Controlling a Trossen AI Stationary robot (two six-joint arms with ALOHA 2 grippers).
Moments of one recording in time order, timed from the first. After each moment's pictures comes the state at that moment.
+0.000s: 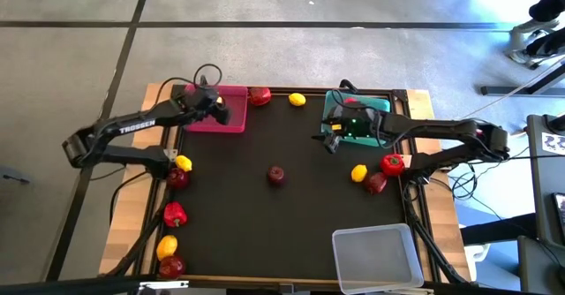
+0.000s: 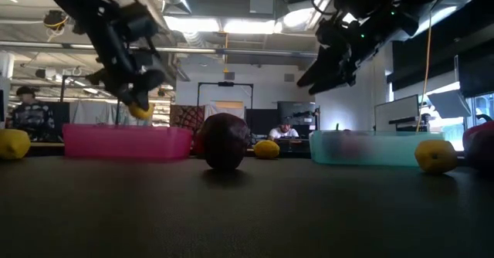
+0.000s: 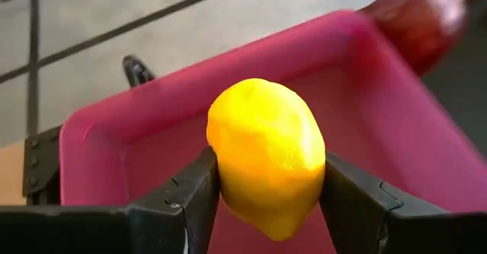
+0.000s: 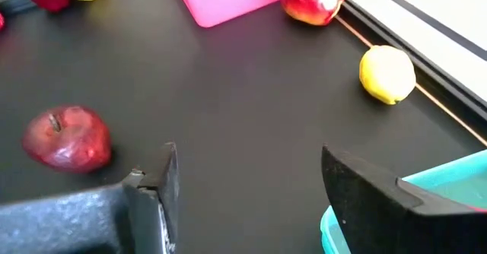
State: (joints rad) left arm 0.69 1.13 0.64 -0.41 -0.48 -0.31; right arm -0.32 1.26 0.76 -0.12 0.03 0.15
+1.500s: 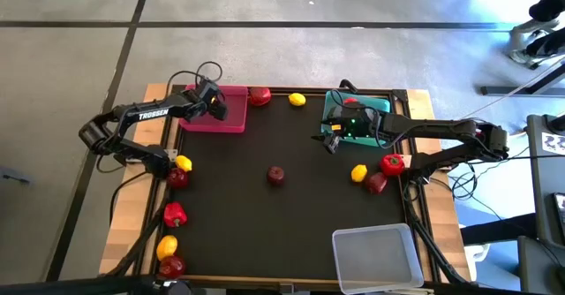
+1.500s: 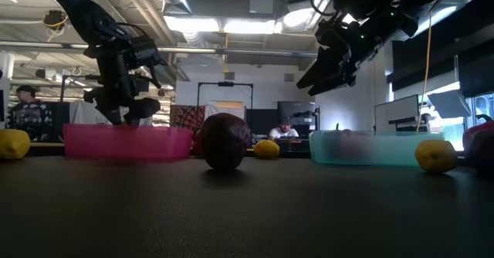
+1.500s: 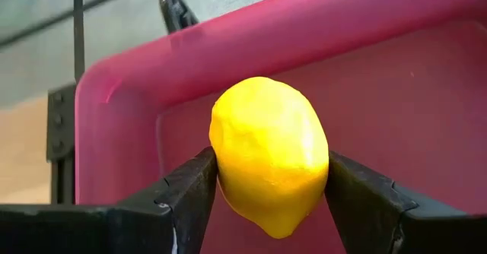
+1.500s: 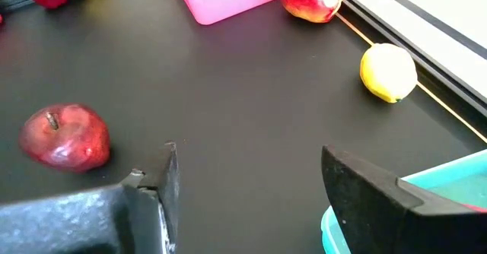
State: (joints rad) left arm 0.86 1.33 0.64 -0.36 -0.48 -0.31; right arm -0.32 1.26 0.76 -0.12 0.03 0.15
